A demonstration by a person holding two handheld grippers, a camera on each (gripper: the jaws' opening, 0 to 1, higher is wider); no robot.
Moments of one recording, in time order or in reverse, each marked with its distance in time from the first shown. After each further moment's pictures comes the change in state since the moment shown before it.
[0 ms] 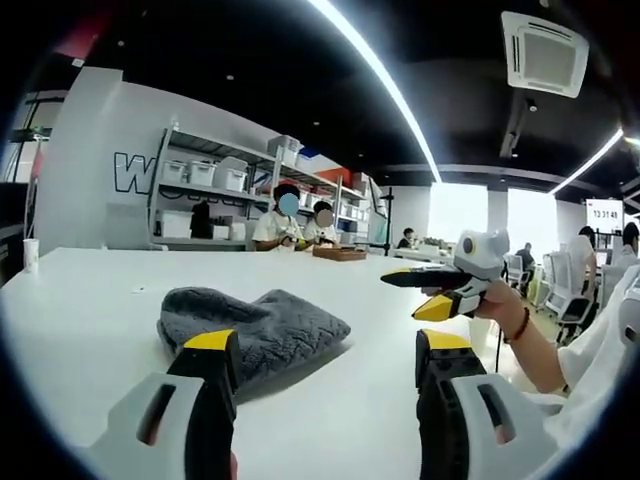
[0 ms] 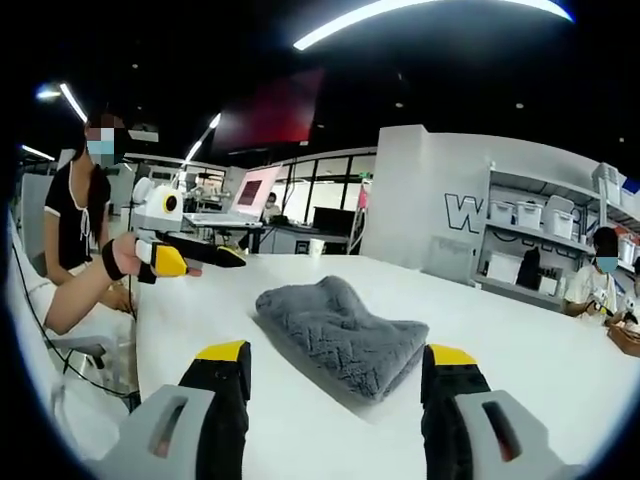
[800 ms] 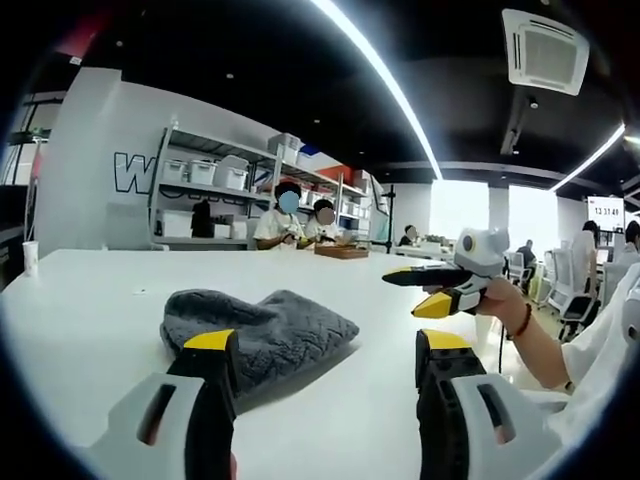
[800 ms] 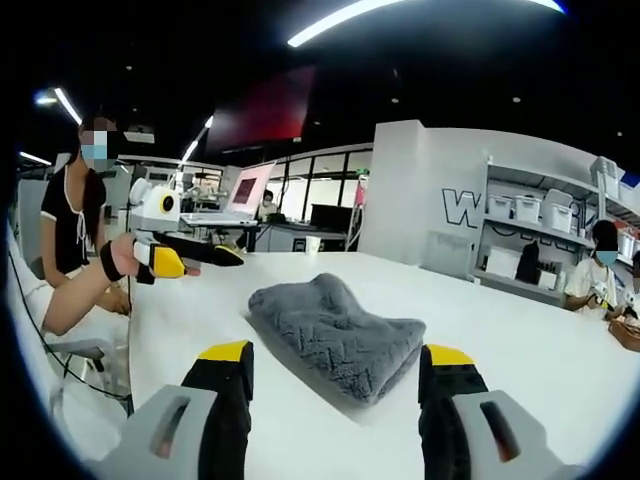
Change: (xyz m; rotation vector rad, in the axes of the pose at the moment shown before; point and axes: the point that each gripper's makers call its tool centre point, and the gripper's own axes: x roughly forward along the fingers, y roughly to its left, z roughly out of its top) left arm 0.009 0.011 0.001 0.013 0.009 0.003; right arm 0.011 -0.012 -0.001 0.017 0.015 -0.003
